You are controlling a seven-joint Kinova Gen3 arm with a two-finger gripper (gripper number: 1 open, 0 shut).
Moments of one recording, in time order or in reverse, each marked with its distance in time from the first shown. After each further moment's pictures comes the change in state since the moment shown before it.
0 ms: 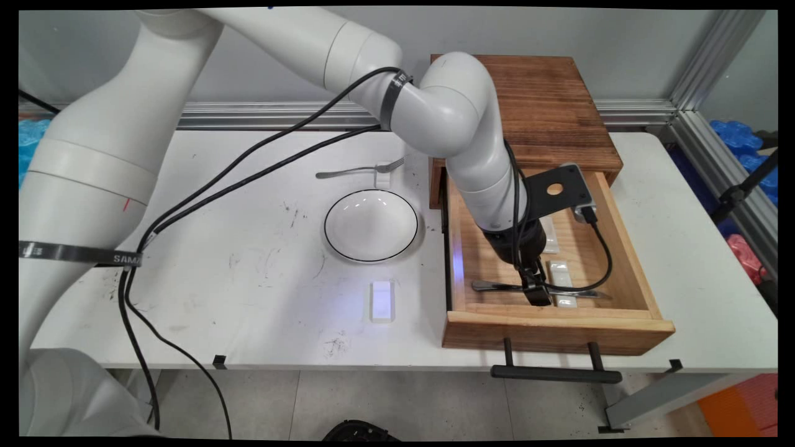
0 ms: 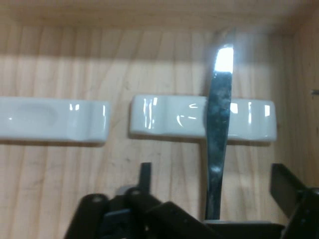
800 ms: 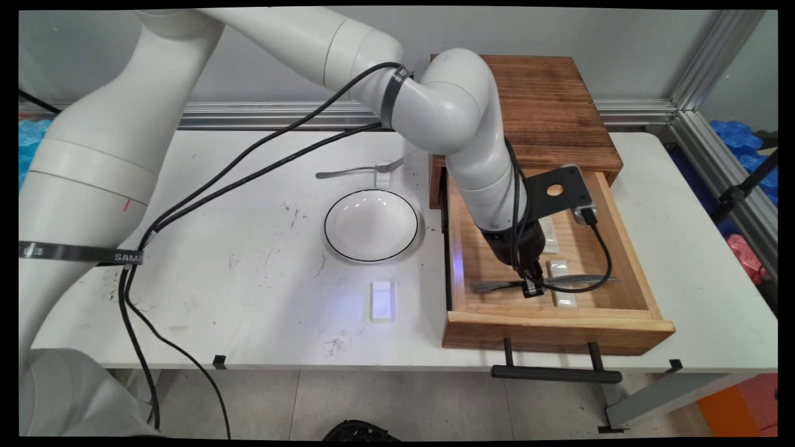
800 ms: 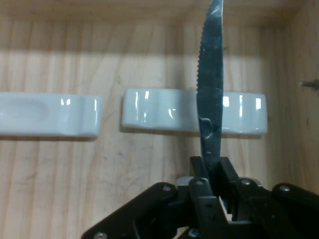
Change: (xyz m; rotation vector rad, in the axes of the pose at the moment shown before) arm 0.001 0.002 -0.003 -0.014 -0.017 0.008
